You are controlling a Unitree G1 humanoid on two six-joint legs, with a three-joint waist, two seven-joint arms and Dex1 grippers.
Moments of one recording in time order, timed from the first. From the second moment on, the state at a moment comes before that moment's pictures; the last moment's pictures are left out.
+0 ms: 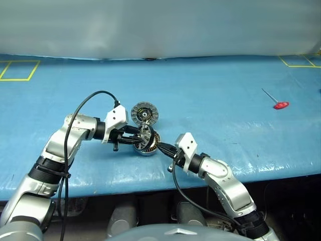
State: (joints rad) left arm -0.46 0.70 -0.25 -0.05 -0.27 0.50 -1.20; right arm 0.01 -0.30 0.30 -0.28 0.20 0.29 0.61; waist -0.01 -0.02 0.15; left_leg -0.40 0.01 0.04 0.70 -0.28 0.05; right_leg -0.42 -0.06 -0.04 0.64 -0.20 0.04
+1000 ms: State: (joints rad) left arm -0.60 0.67 -0.35 0.00 -0.18 0.58 -1.22; right arm 0.01 -0.28 0.30 -0.25 0.17 0.27 0.60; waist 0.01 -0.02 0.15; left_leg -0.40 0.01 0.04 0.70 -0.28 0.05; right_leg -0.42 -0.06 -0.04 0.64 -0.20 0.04
